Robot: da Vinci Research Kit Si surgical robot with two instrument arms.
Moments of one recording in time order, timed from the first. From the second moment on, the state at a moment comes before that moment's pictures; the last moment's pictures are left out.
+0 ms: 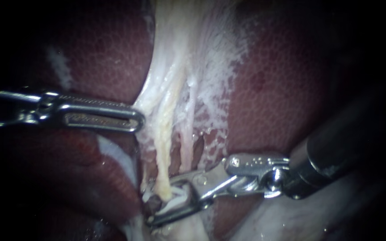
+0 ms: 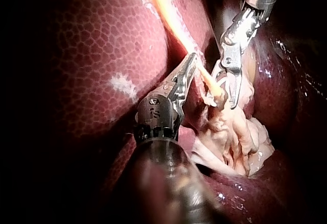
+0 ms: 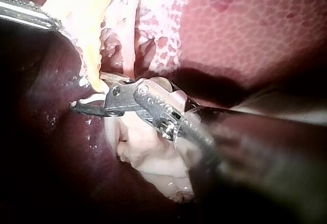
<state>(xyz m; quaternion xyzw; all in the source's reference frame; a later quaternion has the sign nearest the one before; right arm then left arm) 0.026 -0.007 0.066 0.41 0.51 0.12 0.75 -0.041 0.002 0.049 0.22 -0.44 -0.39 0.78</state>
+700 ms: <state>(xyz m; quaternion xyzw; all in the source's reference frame) 0.025 -0.005 0.068 0.42 0.50 0.13 0.75 -0.041 0.002 0.049 0.22 -0.44 -0.39 0.78</state>
